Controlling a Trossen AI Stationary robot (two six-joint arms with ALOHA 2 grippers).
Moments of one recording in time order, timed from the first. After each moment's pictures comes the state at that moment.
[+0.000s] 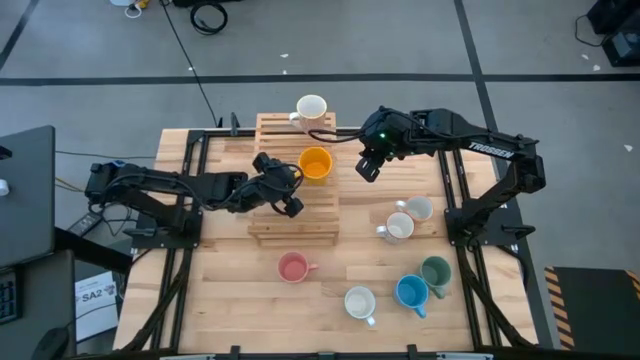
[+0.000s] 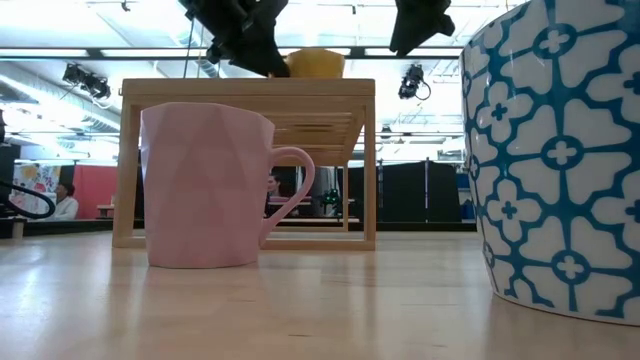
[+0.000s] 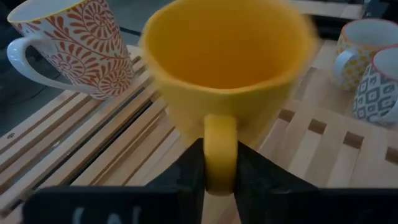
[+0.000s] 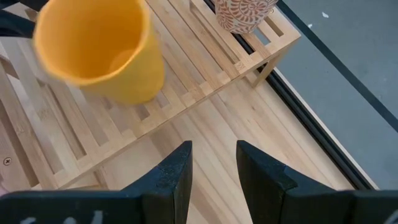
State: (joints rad) left arm -0.05 1.36 1.05 -0.32 -0.68 -0.25; right arm -0.19 1.50 1.71 -1.16 0.27 0.31
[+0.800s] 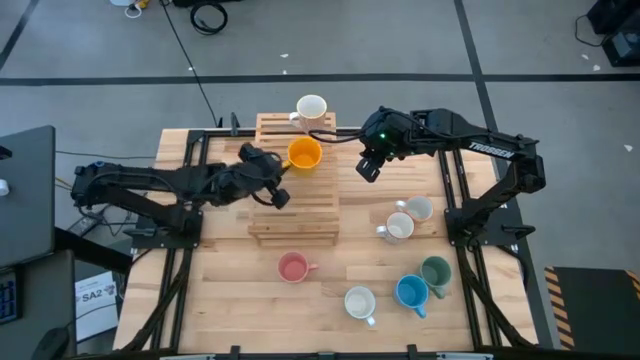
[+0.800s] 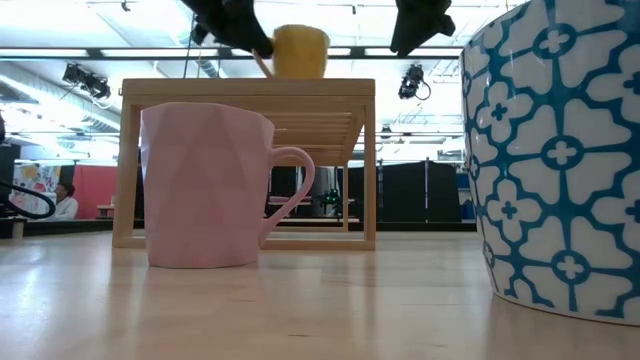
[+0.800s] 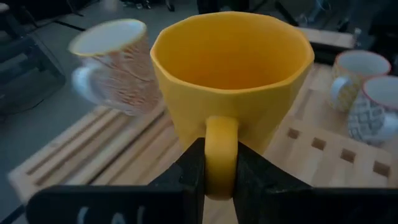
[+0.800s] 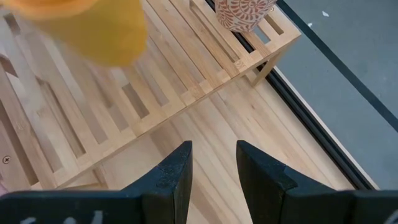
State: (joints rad) left arm -0.02 1.20 1.05 -0.36 -0.68 -0.21; right arm -0.19 1.50 1.71 -1.16 0.27 0.31
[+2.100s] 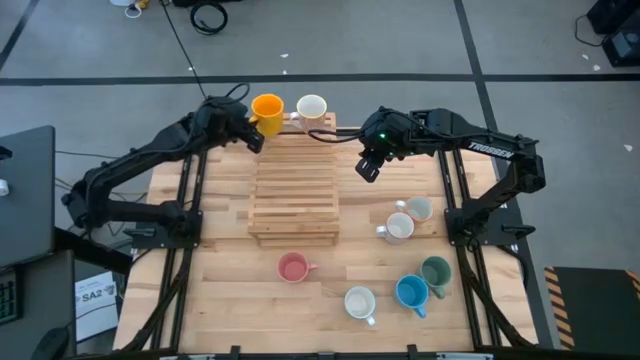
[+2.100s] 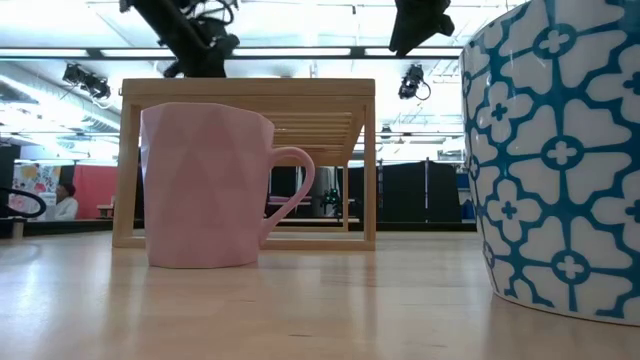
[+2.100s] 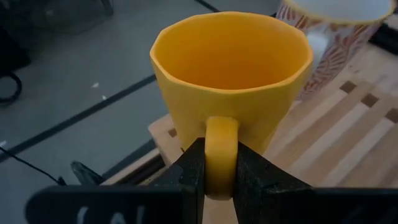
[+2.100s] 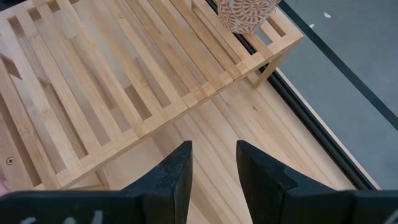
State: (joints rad) left arm 0.64 1.14 1.05 -0.49 -0.28 -0.13; right arm -0.19 1.50 1.71 -1.15 0.26 0.31
